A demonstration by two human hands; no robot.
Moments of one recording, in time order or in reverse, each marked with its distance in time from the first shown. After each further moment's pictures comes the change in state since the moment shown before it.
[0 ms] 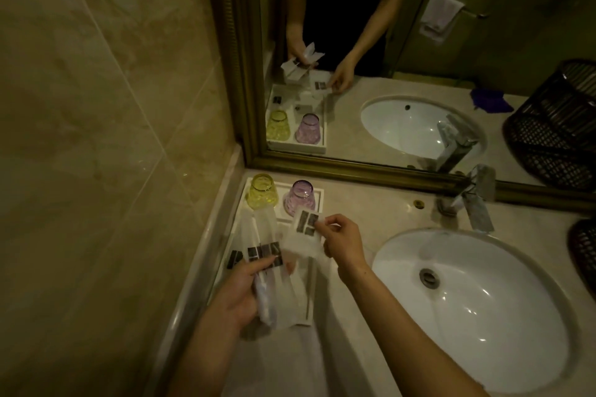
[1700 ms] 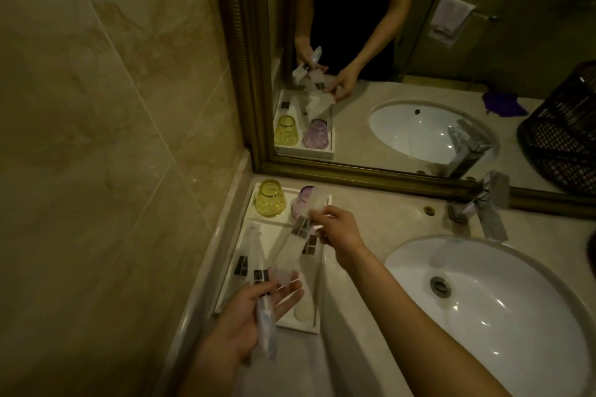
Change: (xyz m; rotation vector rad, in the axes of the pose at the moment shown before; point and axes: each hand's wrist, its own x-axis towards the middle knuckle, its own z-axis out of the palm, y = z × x) left_hand -0.002 -0.018 -0.026 -0.177 -0.058 -0.072; right_hand 0.016 -0.035 0.015 0.129 -0.166 0.066
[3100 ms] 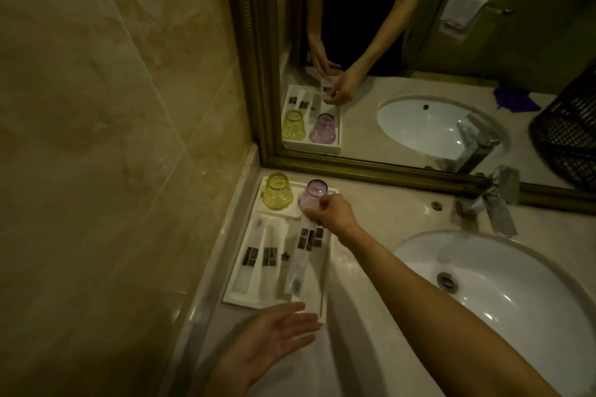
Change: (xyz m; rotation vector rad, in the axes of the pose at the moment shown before) left_hand -0.020 -0.037 -0.021 0.354 0.112 -0.141; right_hand 0.039 0.006 0.012 -0.560 -0.048 -0.114
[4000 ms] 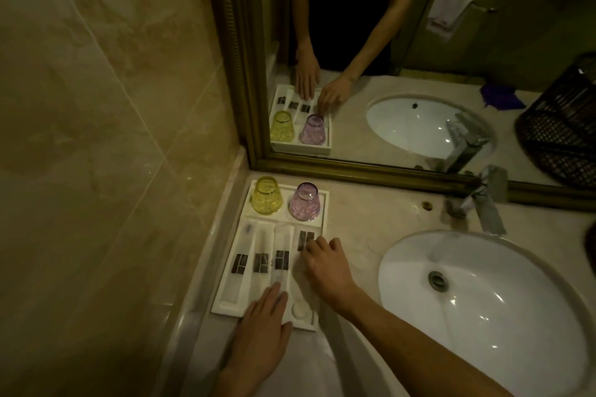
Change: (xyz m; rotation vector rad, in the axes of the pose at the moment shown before) left_hand 0.054 -0.019 -0.024 1.862 0.325 0.553; right_hand -0.056 0.078 0.033 -1.122 0.039 -0.601
